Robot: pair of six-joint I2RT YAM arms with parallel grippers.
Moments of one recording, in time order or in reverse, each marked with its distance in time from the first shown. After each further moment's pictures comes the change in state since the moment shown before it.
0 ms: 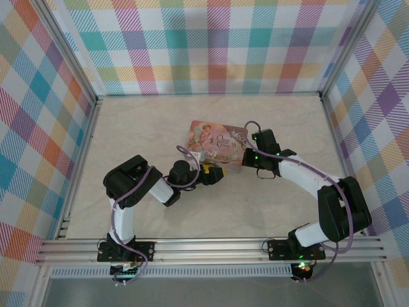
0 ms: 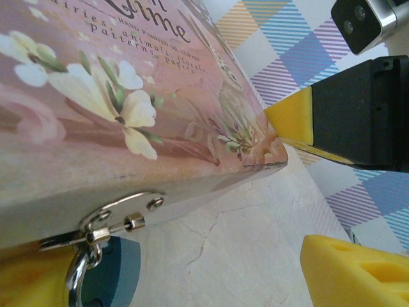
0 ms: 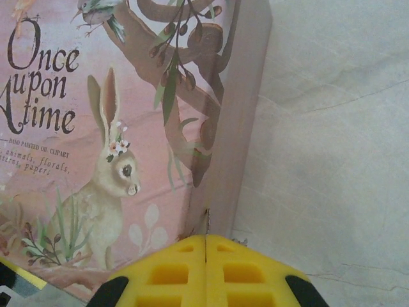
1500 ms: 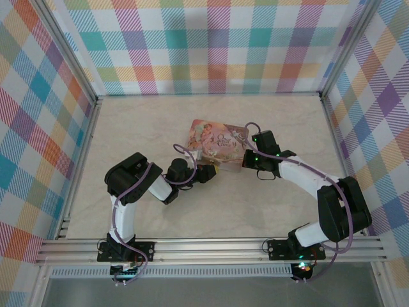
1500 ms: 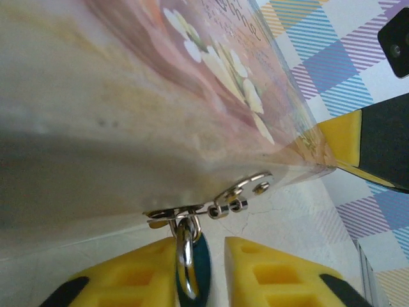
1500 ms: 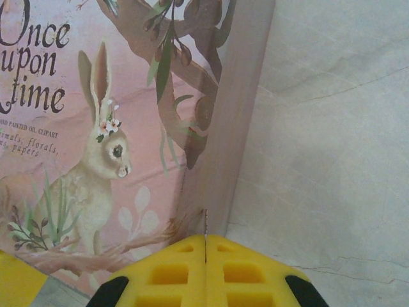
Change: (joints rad) left arm 0.060 0.037 0.011 -0.033 0.032 -0.040; right arm 0.000 0.000 -0.015 0.000 0.000 0.000
